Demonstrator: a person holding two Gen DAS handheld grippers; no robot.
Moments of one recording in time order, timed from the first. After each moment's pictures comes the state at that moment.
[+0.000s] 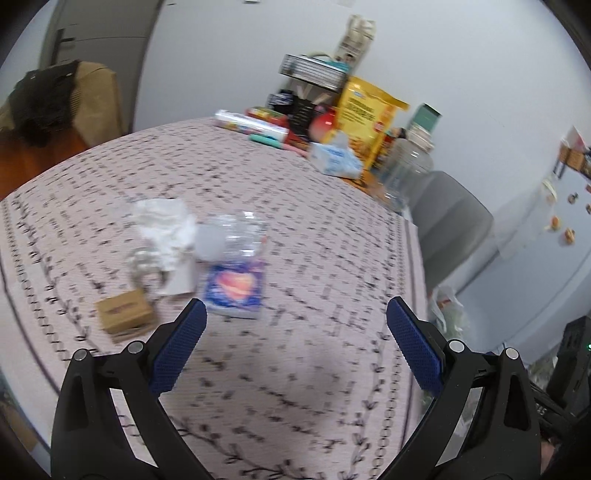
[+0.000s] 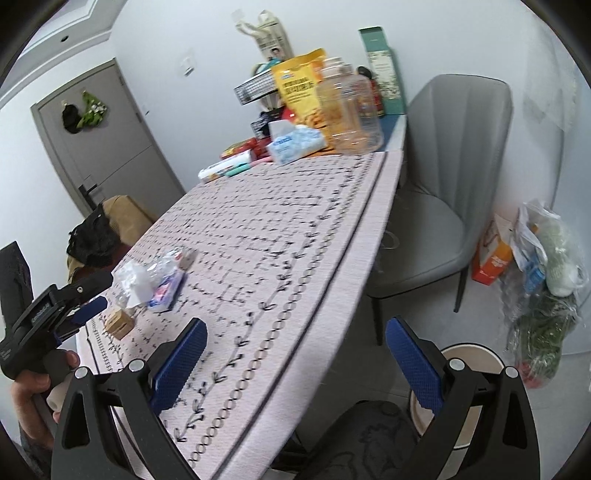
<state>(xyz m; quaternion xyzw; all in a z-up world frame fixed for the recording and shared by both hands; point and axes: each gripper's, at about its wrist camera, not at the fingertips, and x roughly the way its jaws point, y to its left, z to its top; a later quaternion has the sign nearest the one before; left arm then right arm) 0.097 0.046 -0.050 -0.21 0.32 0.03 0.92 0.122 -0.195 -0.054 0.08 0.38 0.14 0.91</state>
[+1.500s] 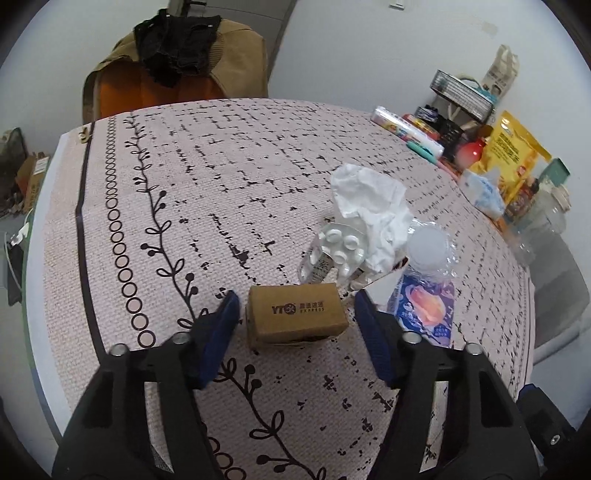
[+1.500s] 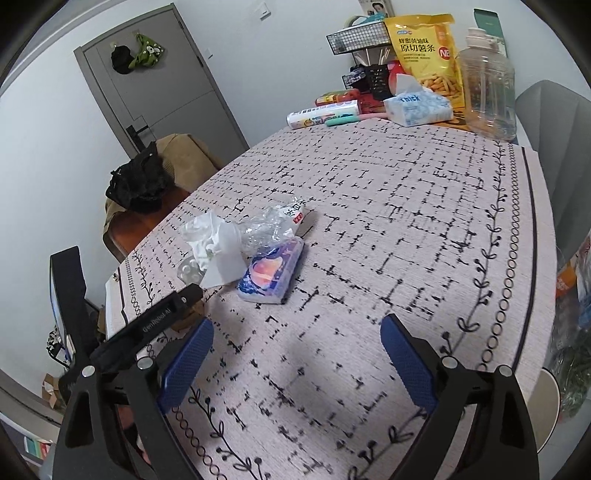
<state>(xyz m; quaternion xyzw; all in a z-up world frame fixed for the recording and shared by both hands) 0.088 0.123 -0.119 -0.28 0.33 0.27 0.86 0.165 -0.027 -0.088 0.02 0.44 0.24 0.86</state>
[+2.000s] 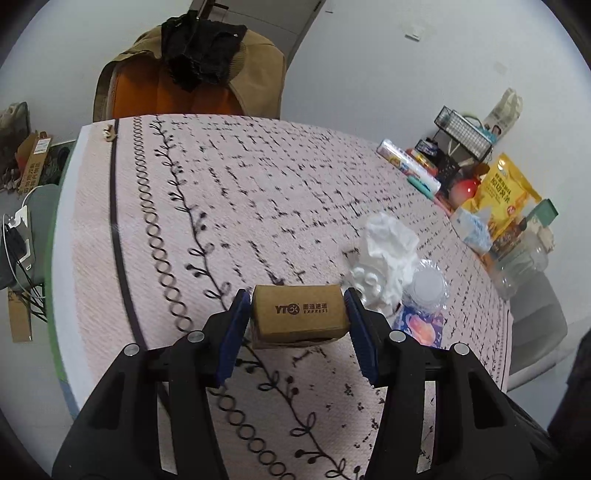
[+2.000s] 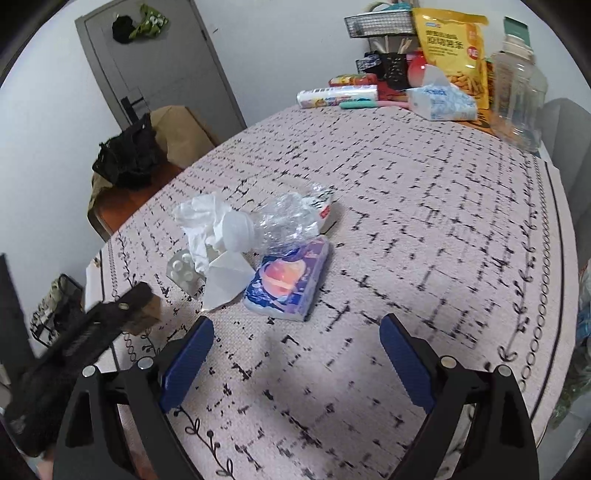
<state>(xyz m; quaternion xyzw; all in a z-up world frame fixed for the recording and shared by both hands) 0.050 0.157 -0.103 -0.32 0.28 0.26 0.86 0.187 0.031 -0.111 -0.04 0.47 0.24 0.85</state>
